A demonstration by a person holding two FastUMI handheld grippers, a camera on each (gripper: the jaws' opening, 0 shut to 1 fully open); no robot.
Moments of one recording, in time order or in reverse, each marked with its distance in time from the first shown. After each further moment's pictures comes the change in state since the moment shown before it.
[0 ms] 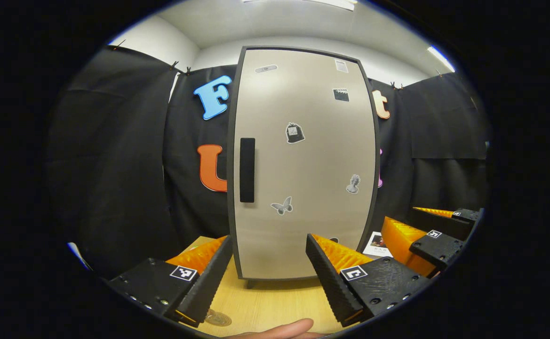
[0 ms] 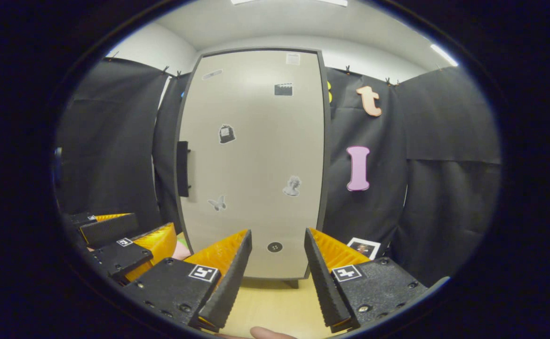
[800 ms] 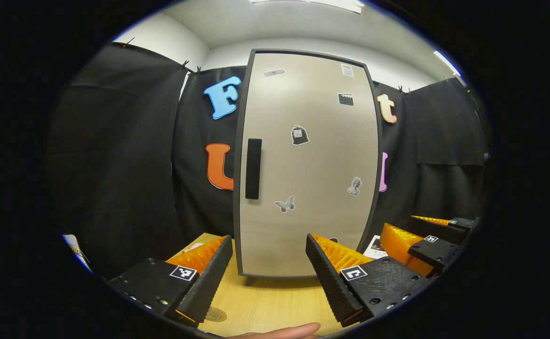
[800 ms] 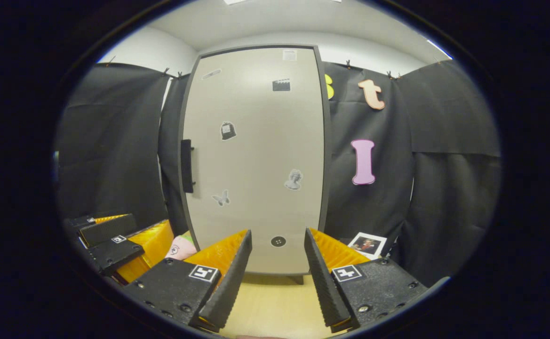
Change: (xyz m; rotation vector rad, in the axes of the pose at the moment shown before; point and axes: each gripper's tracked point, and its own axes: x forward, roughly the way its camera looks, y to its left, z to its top) left arm -0.016 0.001 0.001 -0.041 -0.029 0.053; right arm -0.007 -0.006 -0.008 0.044 0.032 0.053
